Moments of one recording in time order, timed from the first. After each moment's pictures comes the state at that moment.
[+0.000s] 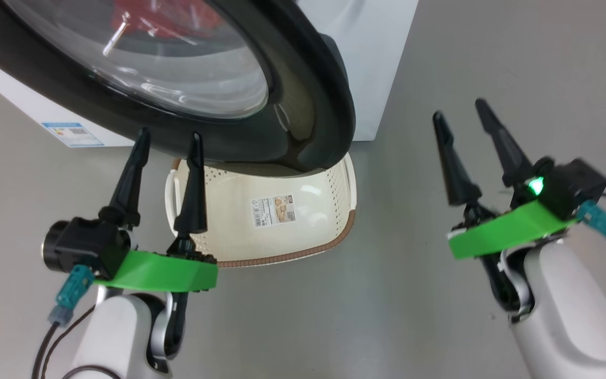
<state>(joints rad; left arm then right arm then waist) -0.42 0.03 -0.14 0.15 -0.25 0.00 -0.25 -0.45 -0.08 0.14 0.27 0.37 0.13 -0.26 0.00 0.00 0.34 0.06</state>
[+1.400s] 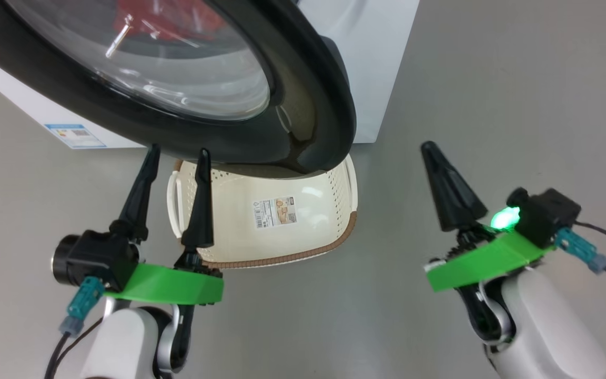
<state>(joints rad) -0.39 0.03 -0.16 0.15 -0.25 0.01 -0.25 -0.36 -0.06 0.23 0.23 0.48 0.13 -0.26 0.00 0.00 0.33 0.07</state>
